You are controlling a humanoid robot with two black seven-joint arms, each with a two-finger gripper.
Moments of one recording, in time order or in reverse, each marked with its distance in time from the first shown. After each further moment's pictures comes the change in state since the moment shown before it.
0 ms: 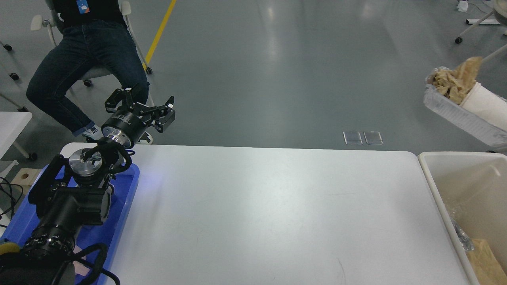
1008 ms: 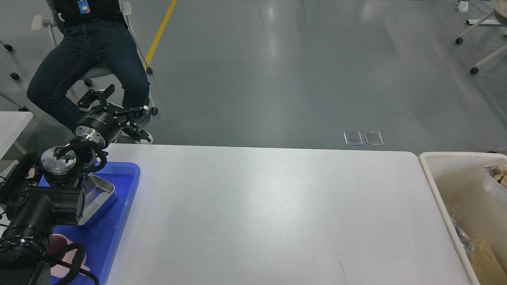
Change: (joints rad) left arm 0.011 0.107 0.011 -0.003 0.003 0.046 -0.001; right arm -0.261 0.211 -0.006 -0.332 0.001 -0.354 -0.005
